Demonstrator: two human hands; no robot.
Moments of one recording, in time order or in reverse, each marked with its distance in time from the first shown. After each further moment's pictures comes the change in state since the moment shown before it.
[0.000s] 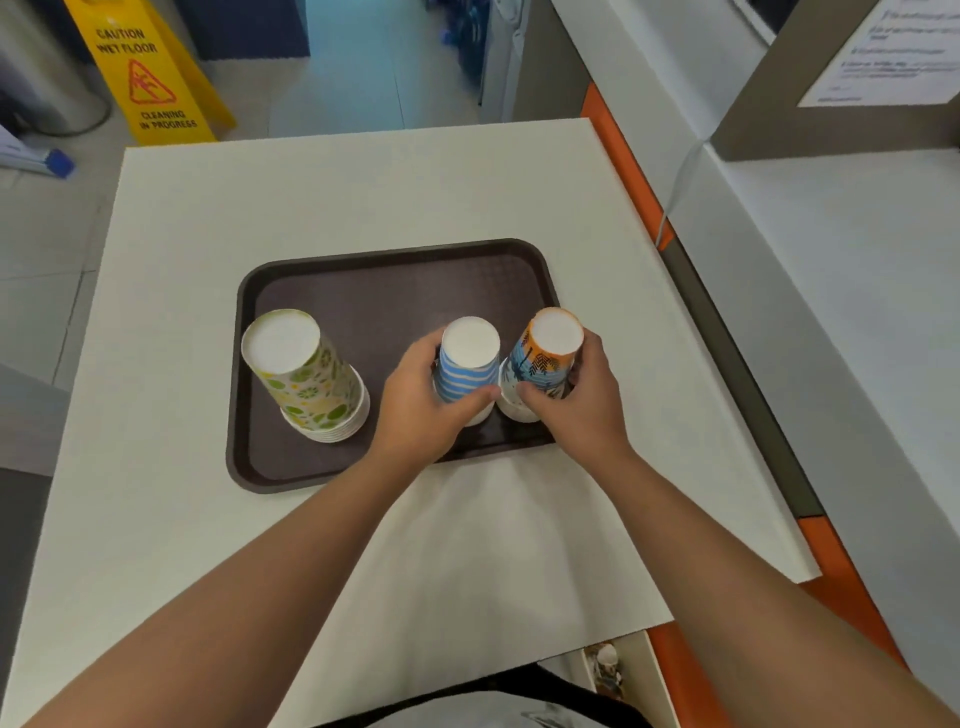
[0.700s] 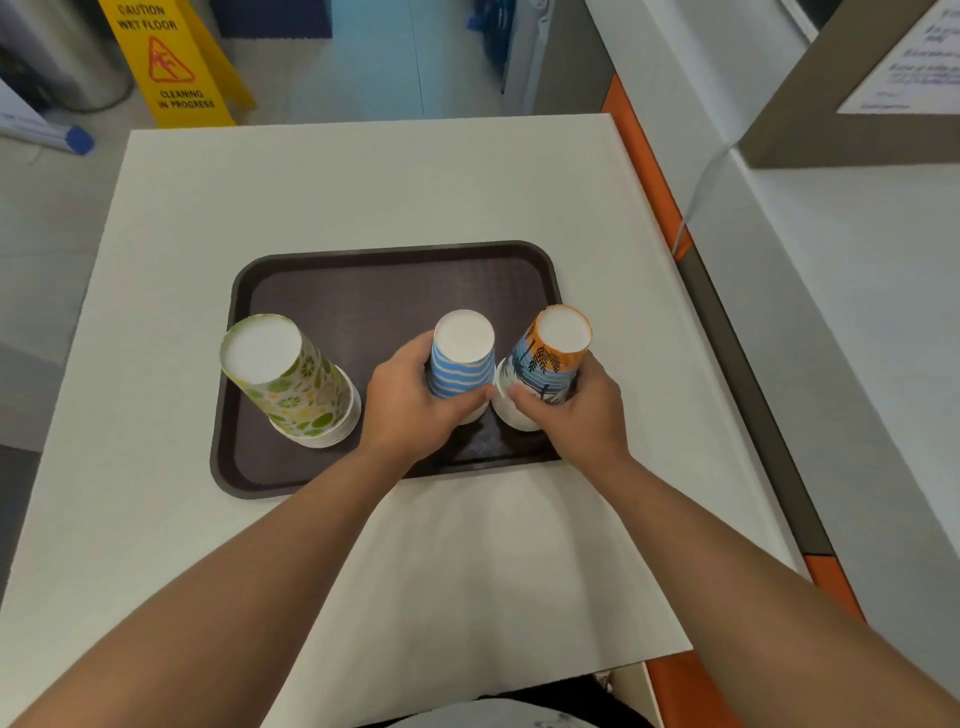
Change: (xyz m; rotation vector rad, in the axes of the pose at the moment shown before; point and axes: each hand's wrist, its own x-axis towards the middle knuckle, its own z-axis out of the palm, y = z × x) left_hand 0.020 -0.002 0.006 0.103 0.076 0.008; right_hand 0.022 0.014 -0.002 -0.055 -0.017 -0.006
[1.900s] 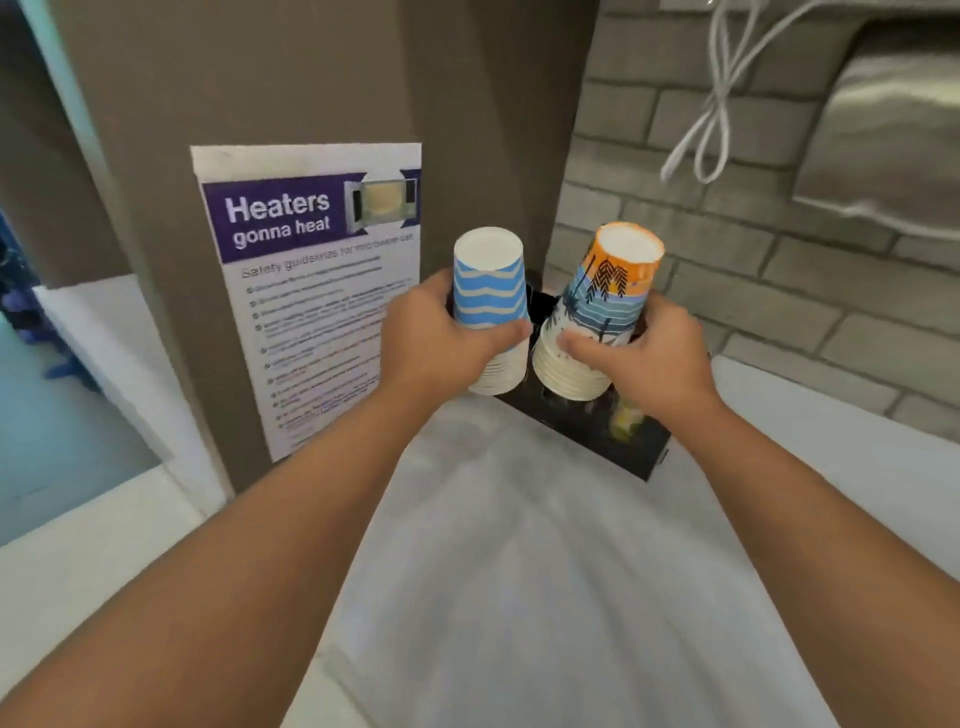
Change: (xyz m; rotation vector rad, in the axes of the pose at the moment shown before) left_hand 0.152 0.475 0.305 -0.298 -0.365 0.655; right_hand 0.093 -0.026 -0.514 -0.257 0.870 0.039
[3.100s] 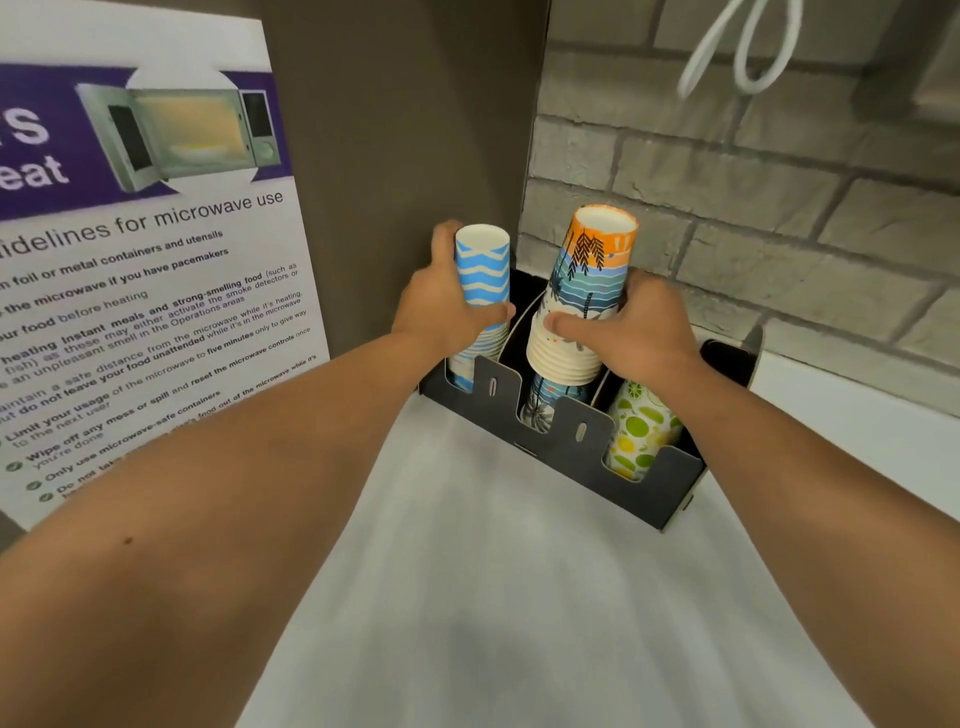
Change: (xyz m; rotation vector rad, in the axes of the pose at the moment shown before) left_hand 0.136 -0.103 0.143 0.133 -0.224 0.047; right_hand 0.120 0.114 0.051 -0.130 -0.052 0.105
